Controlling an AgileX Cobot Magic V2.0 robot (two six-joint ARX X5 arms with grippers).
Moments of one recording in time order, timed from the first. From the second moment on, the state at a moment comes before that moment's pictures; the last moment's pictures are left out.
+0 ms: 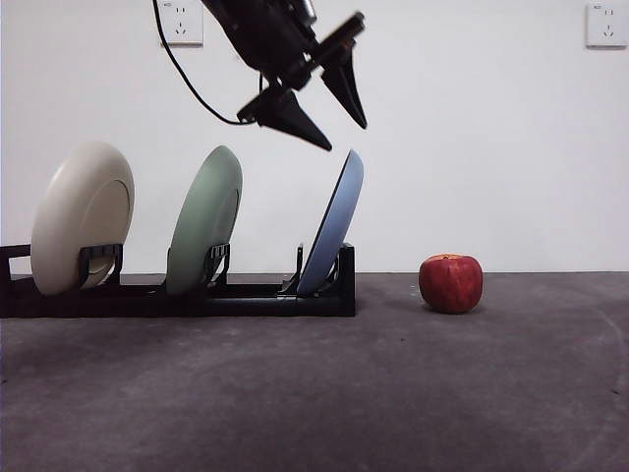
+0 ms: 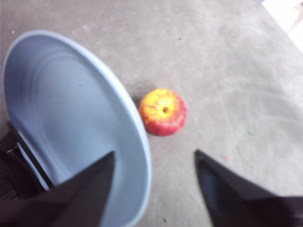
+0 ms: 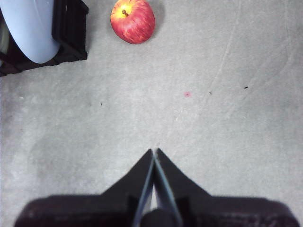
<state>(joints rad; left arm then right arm) -0.51 2.11 2.13 -0.79 0.33 -0.18 0.07 0.98 1.11 -1.02 -0.19 0.21</state>
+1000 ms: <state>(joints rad) -0.54 2.18 2.13 -0.75 0.24 -0.24 0.07 0.98 1.11 -1.03 -0.19 0.21</state>
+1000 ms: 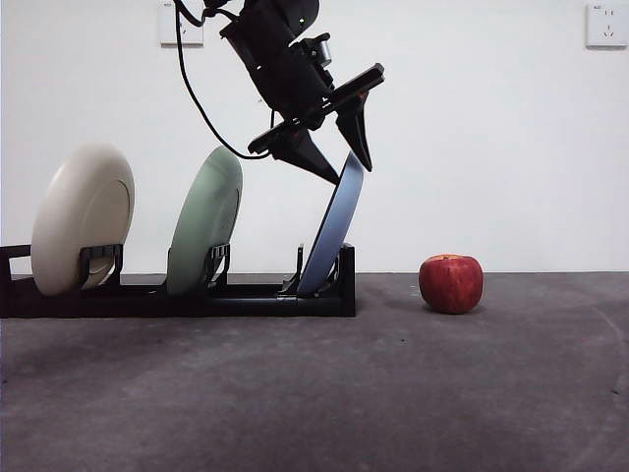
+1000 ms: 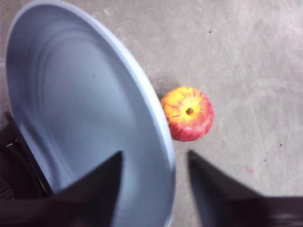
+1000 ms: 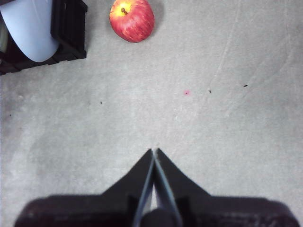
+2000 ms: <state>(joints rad) -0.56 2.00 2.13 -0.79 0.28 -0.24 0.07 0.98 1.11 -1.05 -0.19 0.21</state>
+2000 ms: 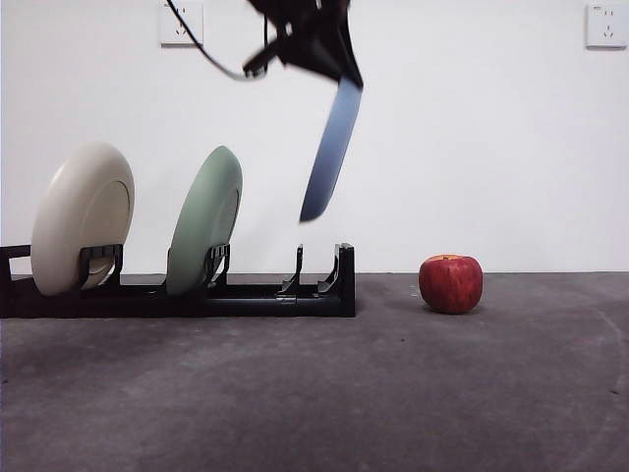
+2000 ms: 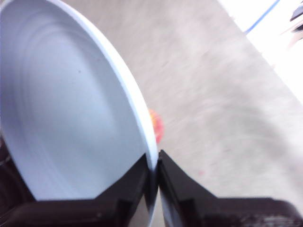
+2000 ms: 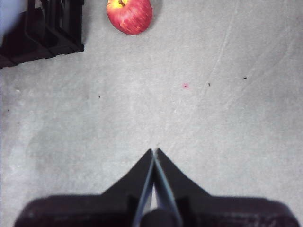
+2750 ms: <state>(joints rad) -0.84 1.84 2.13 -1.20 -0.04 -0.02 0.07 0.98 1.11 -1.08 -0.19 0.21</state>
